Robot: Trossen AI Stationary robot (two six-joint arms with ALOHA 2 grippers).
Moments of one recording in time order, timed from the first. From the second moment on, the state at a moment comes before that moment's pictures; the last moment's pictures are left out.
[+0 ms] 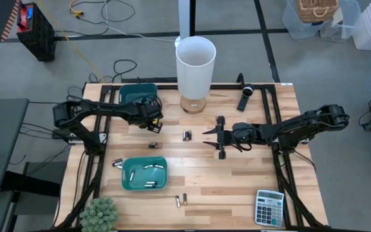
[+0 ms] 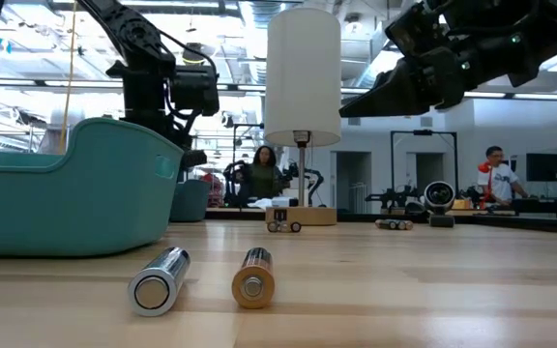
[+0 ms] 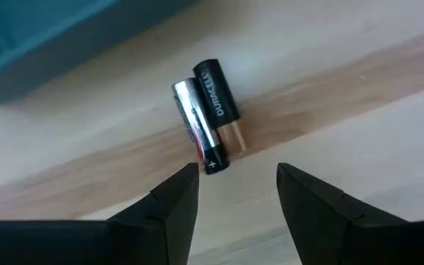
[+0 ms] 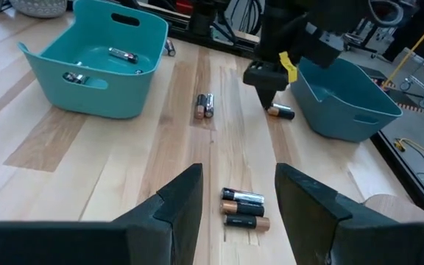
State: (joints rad) left arm 0.35 1.57 0.89 -0.68 -0.29 -0.81; right arm 0.05 1.29 0.50 0.47 0.15 -0.24
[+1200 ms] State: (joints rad) left arm 0.33 1.57 0.81 -0.61 -0.45 -0.99; right arm 0.08 1.29 0.50 0.47 0.15 -0.25
